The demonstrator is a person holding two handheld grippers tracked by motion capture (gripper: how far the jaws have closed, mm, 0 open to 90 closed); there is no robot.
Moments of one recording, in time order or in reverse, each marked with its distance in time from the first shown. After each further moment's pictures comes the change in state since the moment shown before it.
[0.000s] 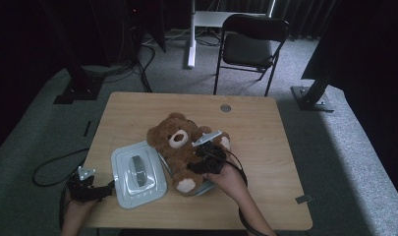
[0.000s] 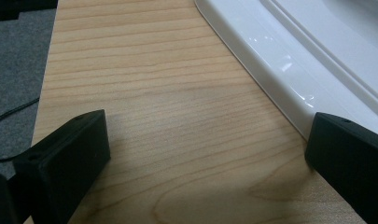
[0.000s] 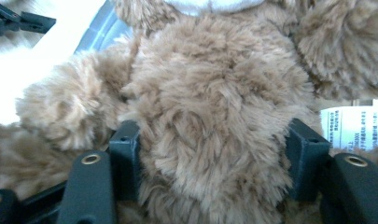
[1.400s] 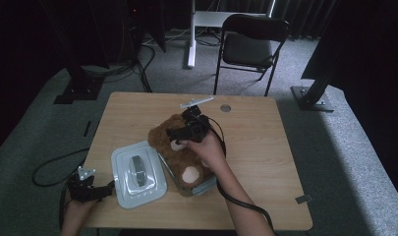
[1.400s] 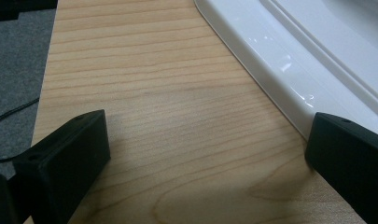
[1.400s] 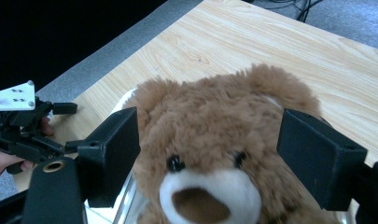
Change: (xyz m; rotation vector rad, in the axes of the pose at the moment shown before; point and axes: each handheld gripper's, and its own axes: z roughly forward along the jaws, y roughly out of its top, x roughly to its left) left arm 0.000 0.000 0.000 0.001 -0.001 0.003; right arm -0.015 0.095 0.001 -0.183 0.081 0.142
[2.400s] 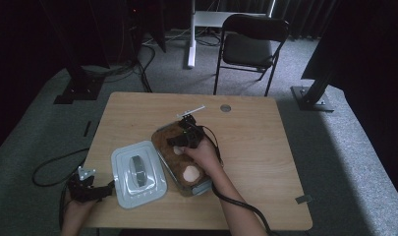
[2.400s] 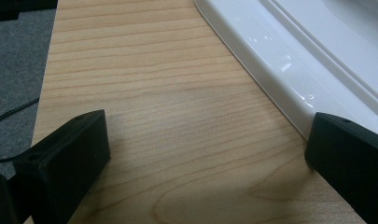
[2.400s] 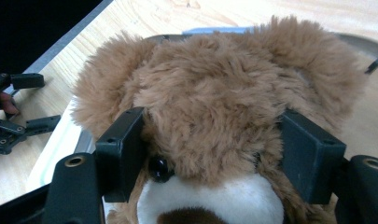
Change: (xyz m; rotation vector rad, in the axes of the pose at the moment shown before) left arm 0.000 0.000 0.000 0.003 -0.001 0.001; right arm -0.024 -0.030 0.060 0.162 0.013 0.089
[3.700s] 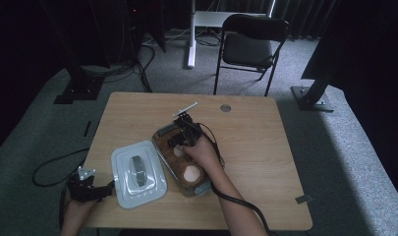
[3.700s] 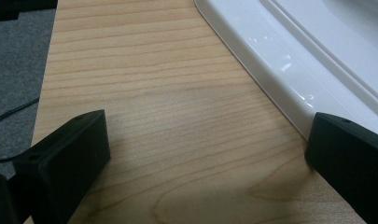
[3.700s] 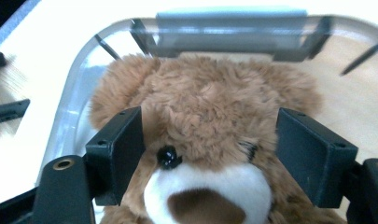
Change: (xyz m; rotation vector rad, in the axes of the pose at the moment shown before) left arm 0.000 0.000 0.000 0.000 0.000 -0.001; right arm 0.006 0.012 0.003 0.112 -0.094 -0.003
